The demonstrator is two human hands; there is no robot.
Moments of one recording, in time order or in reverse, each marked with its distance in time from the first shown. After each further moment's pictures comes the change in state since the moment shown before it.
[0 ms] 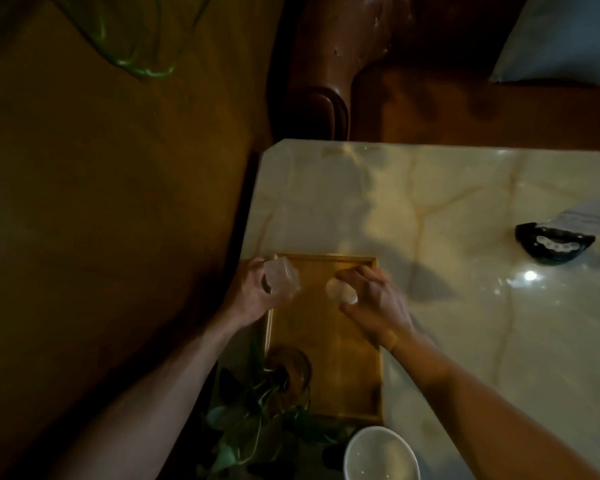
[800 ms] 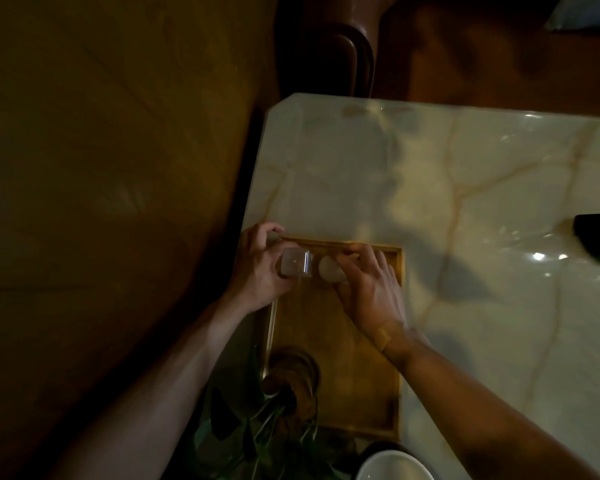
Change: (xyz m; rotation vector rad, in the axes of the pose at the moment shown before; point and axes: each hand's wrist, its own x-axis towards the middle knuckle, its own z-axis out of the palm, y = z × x) left_hand 0.041 -0.034 0.026 0.233 0.137 0.178; right_hand 0.036 0.000 0.052 -0.103 0.121 -0.099
